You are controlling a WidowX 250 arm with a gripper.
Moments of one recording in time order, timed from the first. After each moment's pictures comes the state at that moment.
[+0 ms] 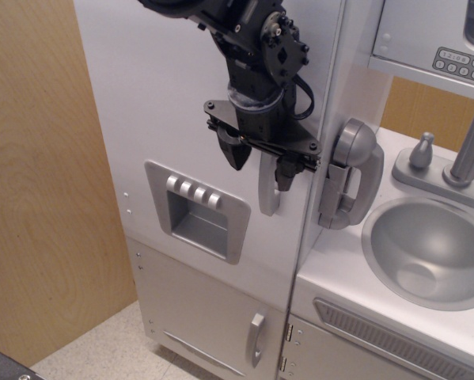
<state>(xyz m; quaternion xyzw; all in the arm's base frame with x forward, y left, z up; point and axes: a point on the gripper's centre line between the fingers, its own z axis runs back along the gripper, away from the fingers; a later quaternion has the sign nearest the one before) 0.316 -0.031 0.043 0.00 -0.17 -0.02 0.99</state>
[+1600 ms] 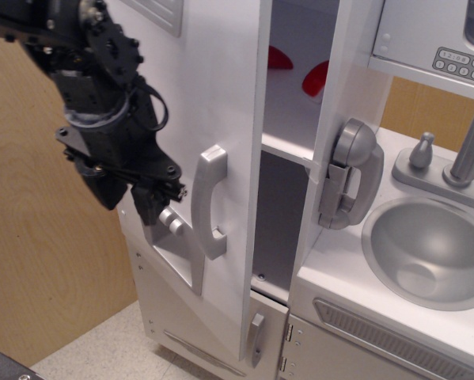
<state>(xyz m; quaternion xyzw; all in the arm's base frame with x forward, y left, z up) 0.219 0.031 0.054 -0.01 -0.10 0.00 1.00</state>
